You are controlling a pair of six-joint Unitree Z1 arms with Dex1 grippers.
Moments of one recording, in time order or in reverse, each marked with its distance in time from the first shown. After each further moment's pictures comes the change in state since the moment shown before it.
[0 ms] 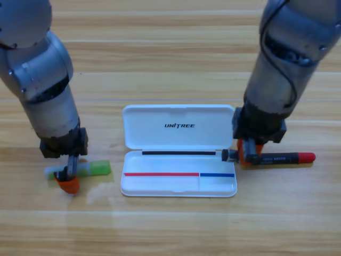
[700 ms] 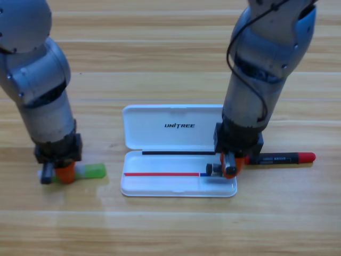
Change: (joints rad) arm 0 0.008 0.006 0.018 0.013 0.000 -0.002; arm 1 0.016 0.115 -0.066 0.001 0.041 -0.006
